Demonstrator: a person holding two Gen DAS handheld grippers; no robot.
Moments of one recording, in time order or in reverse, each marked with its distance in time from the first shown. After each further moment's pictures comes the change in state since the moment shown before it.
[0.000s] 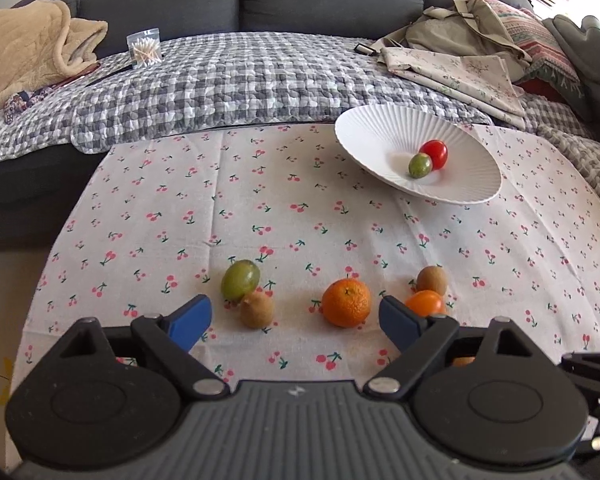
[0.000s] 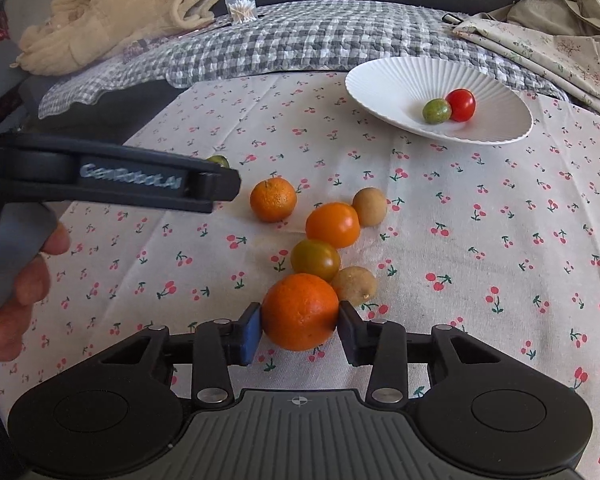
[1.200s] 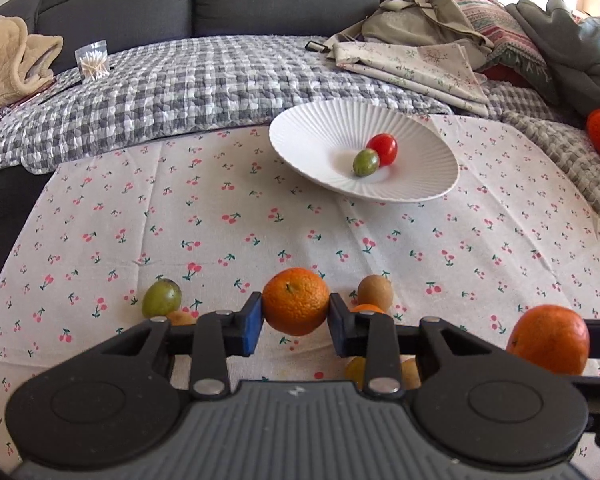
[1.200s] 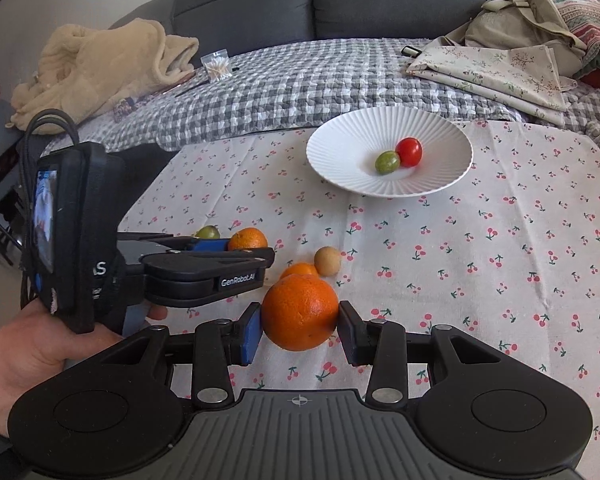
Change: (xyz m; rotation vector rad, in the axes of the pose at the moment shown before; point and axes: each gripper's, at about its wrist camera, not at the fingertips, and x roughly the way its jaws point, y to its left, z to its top) left arm 0.009 -0.041 0.002 0.083 -0.026 -0.067; right arm -0.070 -0.033 0.025 0.102 -0.105 0.007
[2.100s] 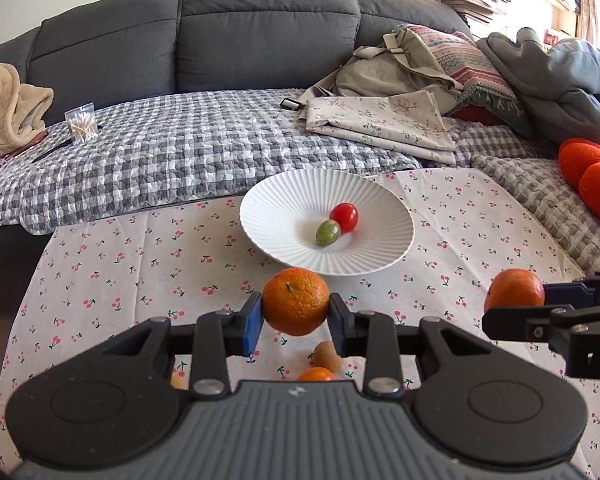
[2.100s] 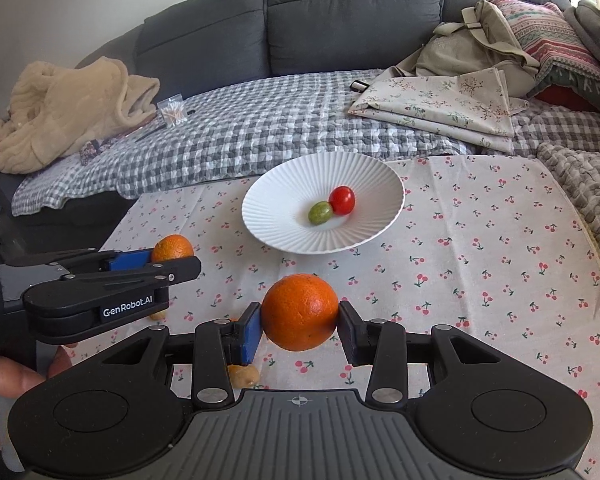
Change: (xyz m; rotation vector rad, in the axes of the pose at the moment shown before) left arm -0.038 -0.024 0.034 0.040 -0.114 -0.024; right arm -0.022 -0.051 0.031 0.052 -0.080 -0.077
